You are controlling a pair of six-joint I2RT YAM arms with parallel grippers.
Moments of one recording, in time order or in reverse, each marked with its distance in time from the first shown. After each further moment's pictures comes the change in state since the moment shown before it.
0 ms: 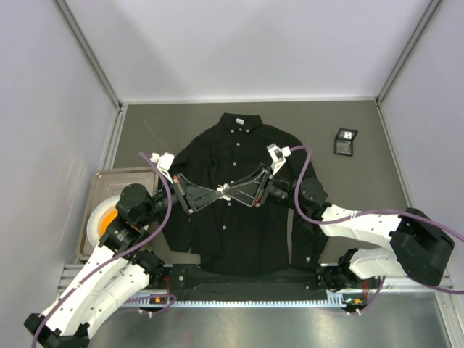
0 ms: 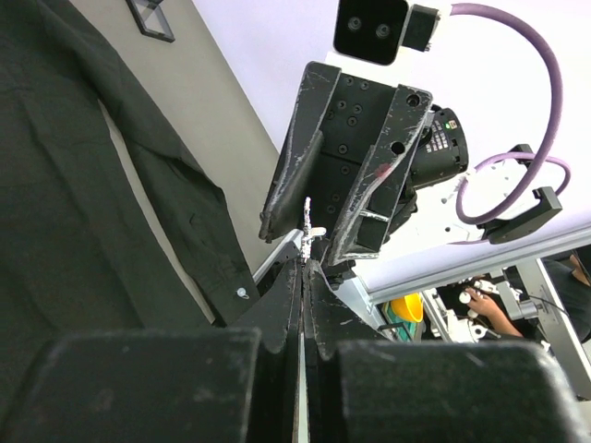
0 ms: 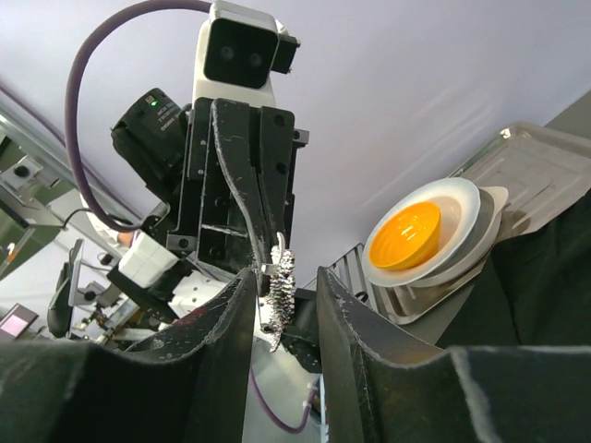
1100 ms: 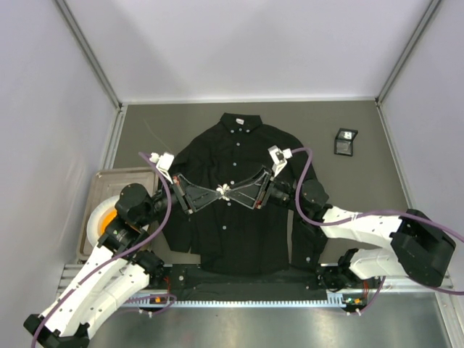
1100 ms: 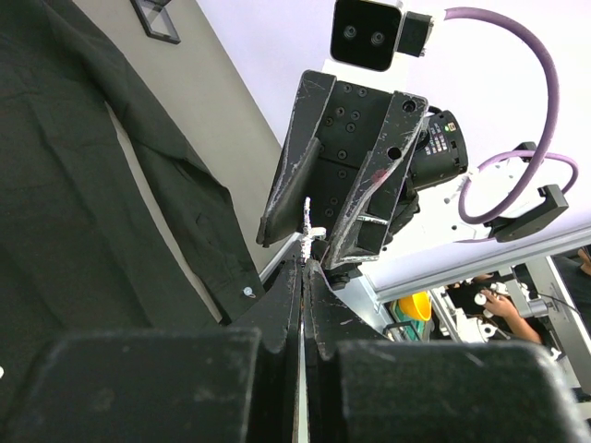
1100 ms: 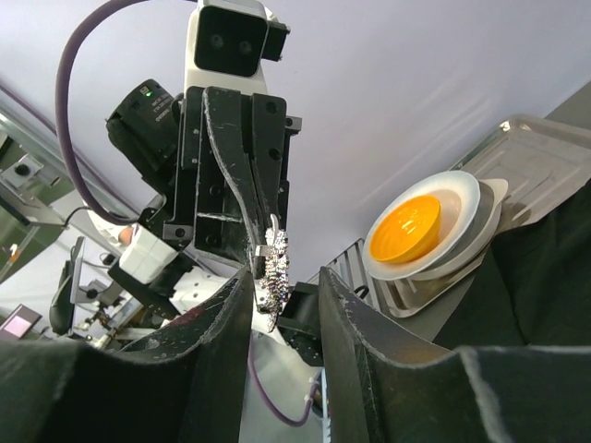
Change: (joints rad) left arm 0.000 -0.002 0.012 -0.028 -0.003 0.027; right arm 0.001 -0.013 -0.027 0.008 0.000 0.008
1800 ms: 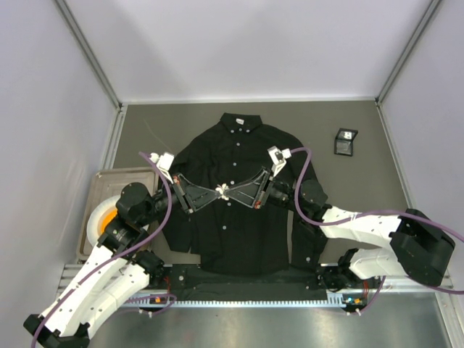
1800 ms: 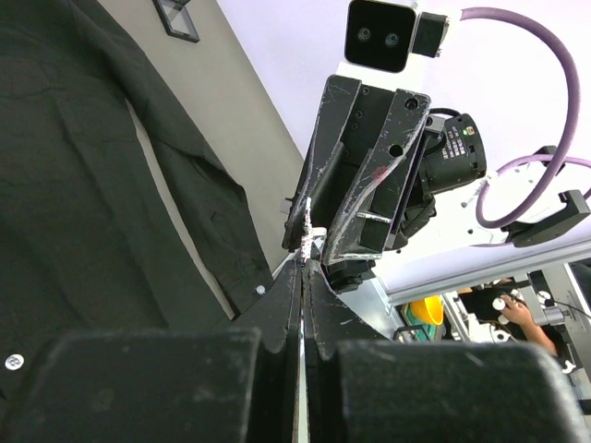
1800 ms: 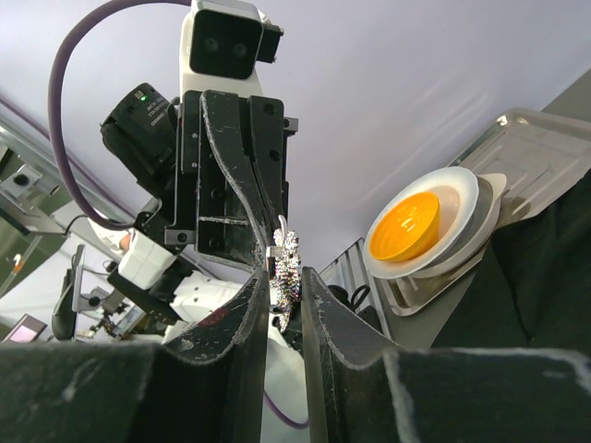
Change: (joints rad) left arm 0.002 0.000 0.008 -0.037 -0.021 0.022; right arm 0.006 0.007 0.000 -0.009 0.021 0.018
